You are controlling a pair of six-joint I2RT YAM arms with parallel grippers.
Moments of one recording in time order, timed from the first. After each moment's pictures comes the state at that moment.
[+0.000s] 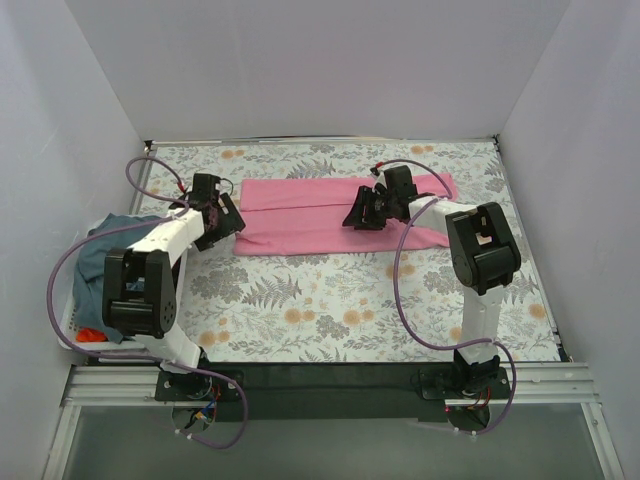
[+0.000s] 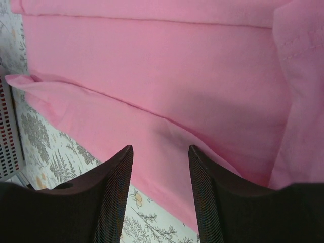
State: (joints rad) left arm -0.10 1.66 1.09 -0.49 -0.17 -0.59; right arm 0.36 2.02 1.26 -0.06 -0.51 0.52
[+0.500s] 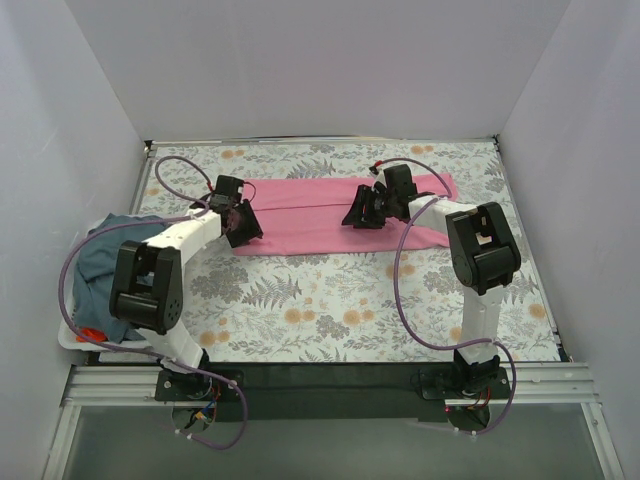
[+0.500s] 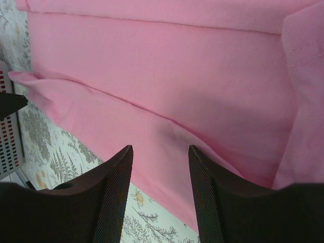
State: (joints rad) left arm -0.23 1.66 1.08 -0.44 -0.02 -0.61; right arm 0.36 2.02 1.27 -0.06 -0.52 0.50
